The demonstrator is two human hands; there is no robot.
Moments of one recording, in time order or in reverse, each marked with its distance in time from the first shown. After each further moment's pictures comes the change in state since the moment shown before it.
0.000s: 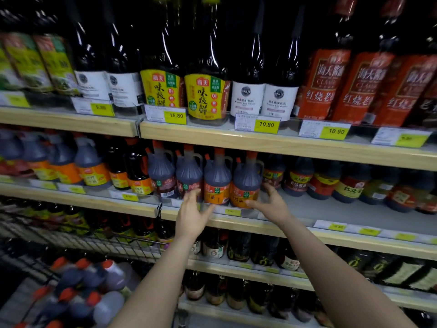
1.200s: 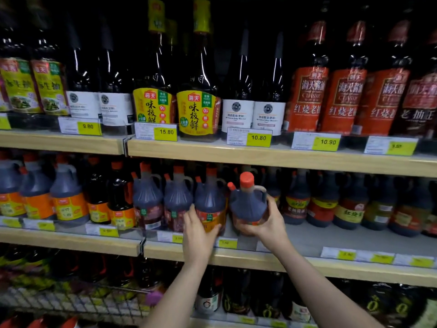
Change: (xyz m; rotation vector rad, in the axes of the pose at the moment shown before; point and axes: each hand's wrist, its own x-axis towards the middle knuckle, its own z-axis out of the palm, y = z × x) left_hand 0.033 -0.009 0.068 -0.043 0.223 0.076; right_hand 0.020 0.024 0.015 0.076 0.264 -0.420
